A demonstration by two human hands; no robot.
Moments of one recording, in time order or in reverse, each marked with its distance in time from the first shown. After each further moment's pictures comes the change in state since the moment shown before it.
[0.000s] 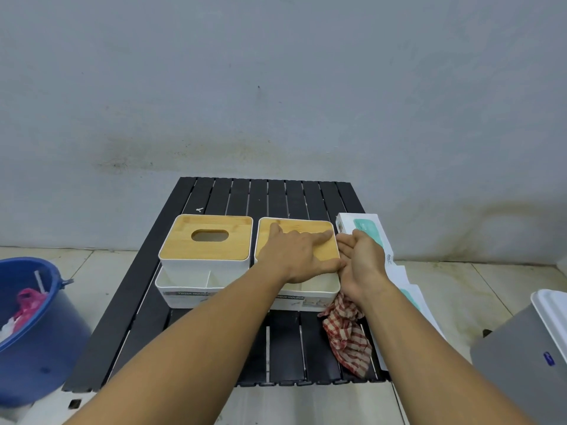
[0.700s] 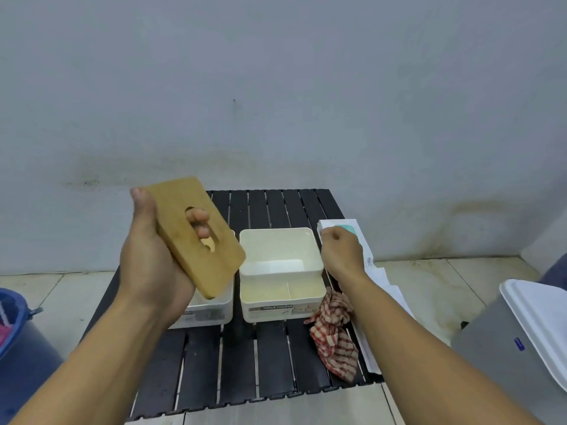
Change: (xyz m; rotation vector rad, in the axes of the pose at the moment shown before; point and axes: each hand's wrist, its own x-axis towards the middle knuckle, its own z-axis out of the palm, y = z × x) left_hand -0.117 -0.048 -0.100 -2.047 0.613 -0.287; right_hand 0.019 -0.007 -0.001 -0.778 0.125 -0.452
